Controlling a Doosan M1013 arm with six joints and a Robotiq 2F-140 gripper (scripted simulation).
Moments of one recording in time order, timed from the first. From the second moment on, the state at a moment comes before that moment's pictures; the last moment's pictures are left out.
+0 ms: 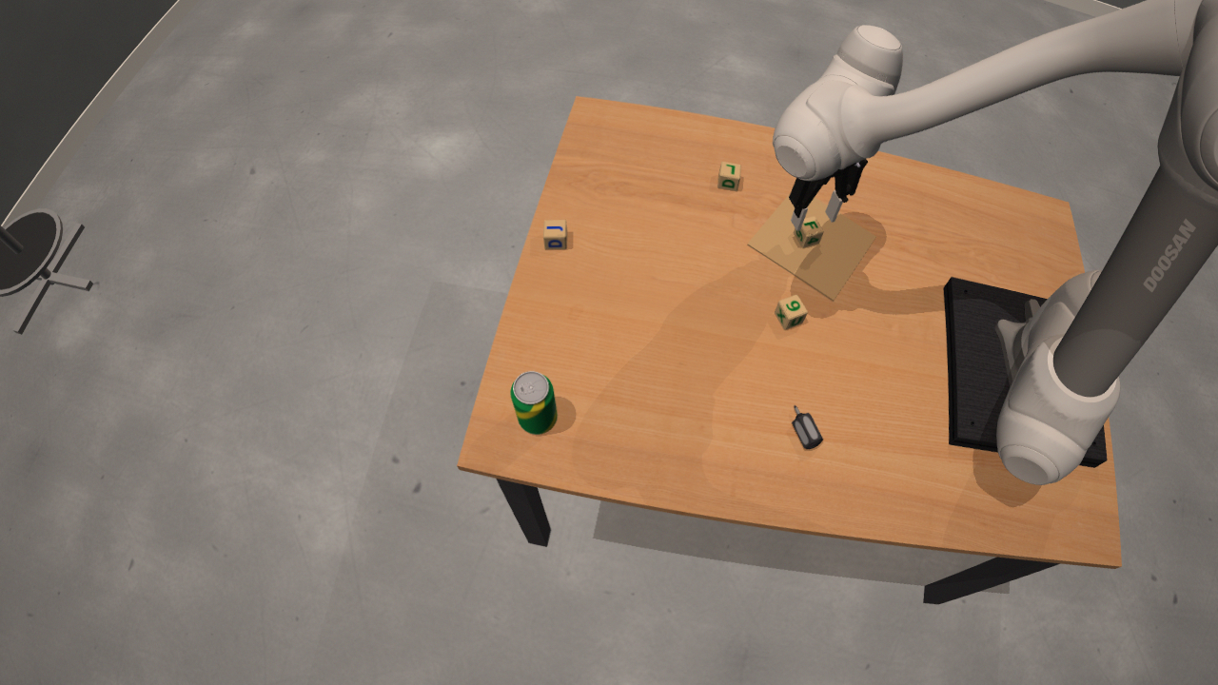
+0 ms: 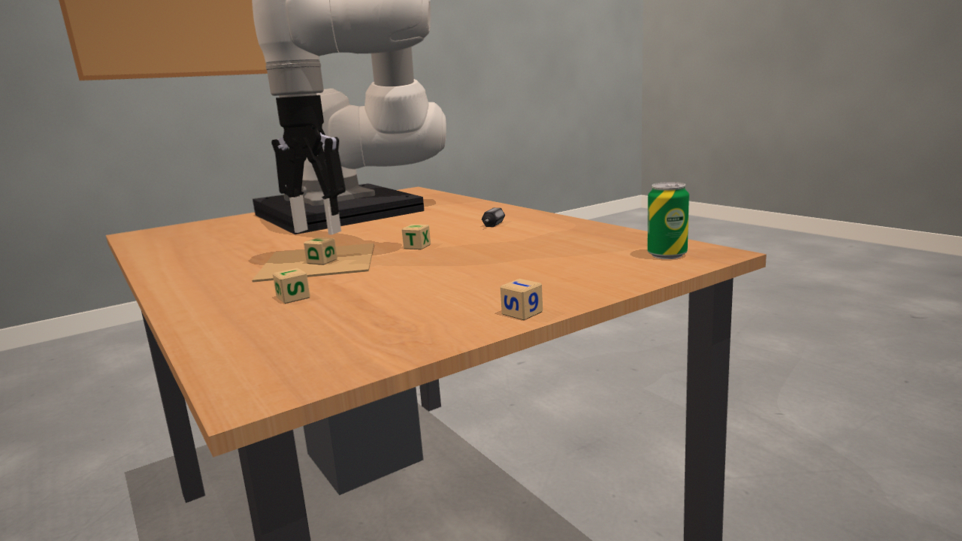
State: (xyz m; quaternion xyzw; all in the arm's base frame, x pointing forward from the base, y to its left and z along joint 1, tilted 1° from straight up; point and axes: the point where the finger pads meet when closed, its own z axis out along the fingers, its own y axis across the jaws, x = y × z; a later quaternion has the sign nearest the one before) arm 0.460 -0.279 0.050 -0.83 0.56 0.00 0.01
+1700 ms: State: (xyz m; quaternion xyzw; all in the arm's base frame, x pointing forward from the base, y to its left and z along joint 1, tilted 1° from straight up) arm 0.461 -0.278 -0.003 -0.83 0.56 0.00 0.01
